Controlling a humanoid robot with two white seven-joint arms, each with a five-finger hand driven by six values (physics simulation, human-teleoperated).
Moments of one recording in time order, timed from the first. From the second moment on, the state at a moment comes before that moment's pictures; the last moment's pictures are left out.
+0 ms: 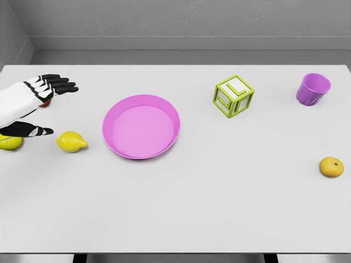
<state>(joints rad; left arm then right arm) -0.15 1.09 -0.27 -1.70 -0.22 -0.61 -0.06 -0.03 0.00 -0.31 0.27 0.30 -0.13 -0.04</state>
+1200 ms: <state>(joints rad) -0.22 0.91 -0.39 -1.47 -0.48 -0.61 -0.21 -0.03 0.00 -0.31 0.27 0.30 -0.13 -0.04</state>
